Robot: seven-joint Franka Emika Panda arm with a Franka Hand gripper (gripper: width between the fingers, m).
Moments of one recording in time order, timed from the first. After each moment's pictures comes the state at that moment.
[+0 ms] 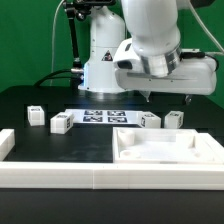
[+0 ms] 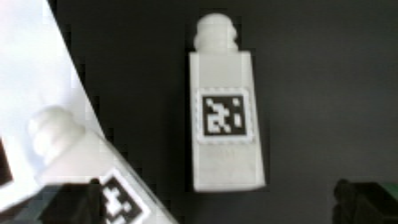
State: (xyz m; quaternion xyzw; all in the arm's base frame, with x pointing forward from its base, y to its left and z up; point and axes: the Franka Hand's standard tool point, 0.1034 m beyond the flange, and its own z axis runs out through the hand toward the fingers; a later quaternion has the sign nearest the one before) arm 0.394 0.110 0.057 -0.91 0.22 0.32 0.11
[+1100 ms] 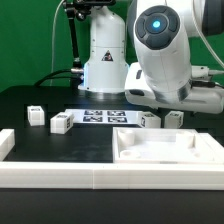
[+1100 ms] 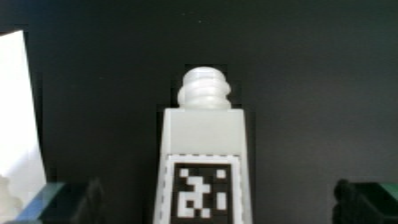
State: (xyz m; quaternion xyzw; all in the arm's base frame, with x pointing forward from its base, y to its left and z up) arm 0.375 0.138 0.022 -0.89 0.20 0.40 0.10
